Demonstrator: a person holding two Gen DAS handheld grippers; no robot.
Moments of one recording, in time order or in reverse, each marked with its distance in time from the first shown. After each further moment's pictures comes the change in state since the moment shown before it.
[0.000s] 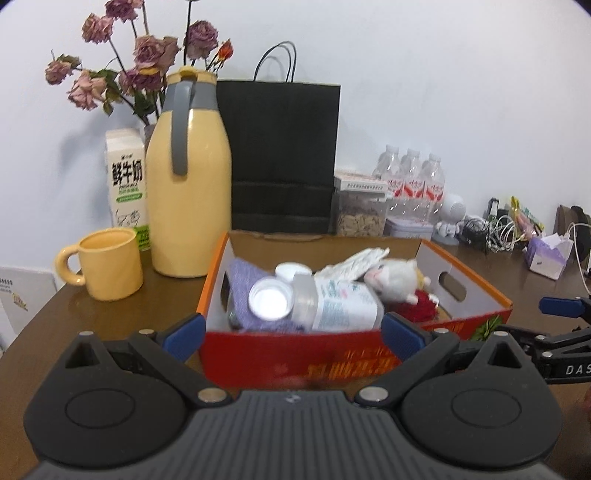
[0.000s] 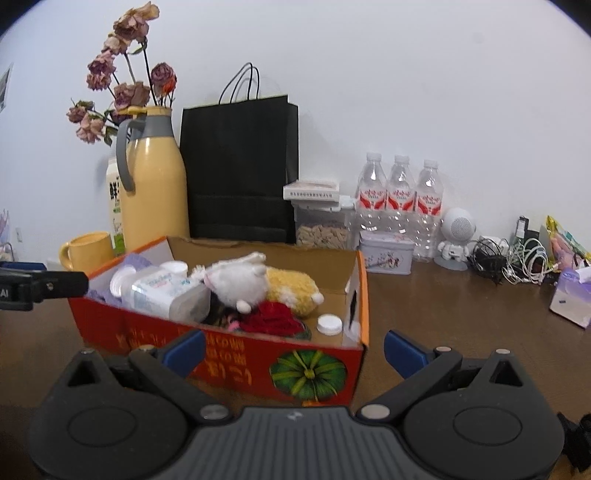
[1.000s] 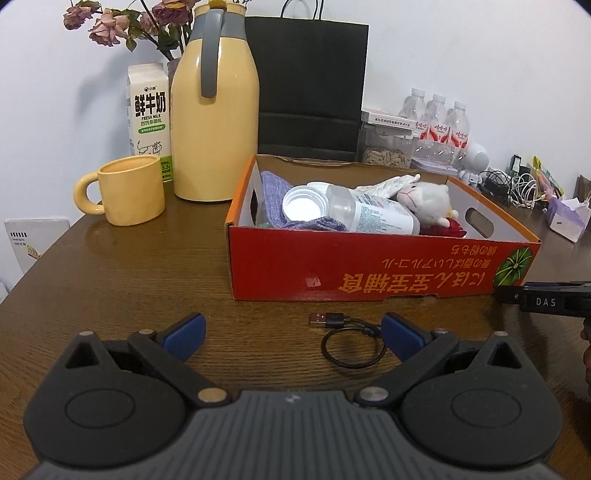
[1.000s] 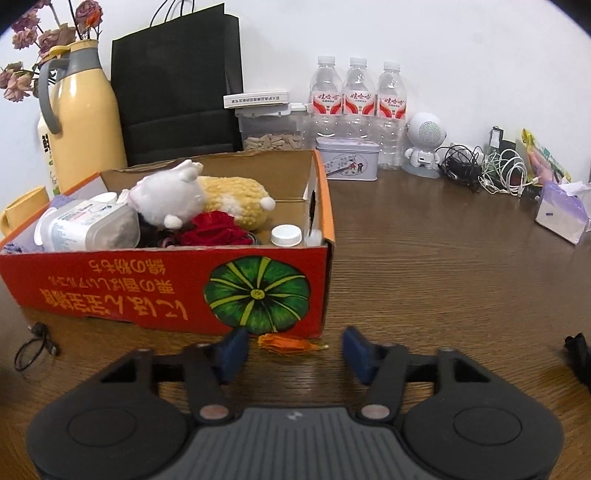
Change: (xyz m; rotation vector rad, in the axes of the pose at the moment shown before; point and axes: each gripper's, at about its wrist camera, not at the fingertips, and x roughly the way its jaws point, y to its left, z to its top) left arm 0.004 0.016 -0.041 -0.031 0.156 0.052; right arm 0.058 -0.012 -0.030 0.115 0.241 -0.118
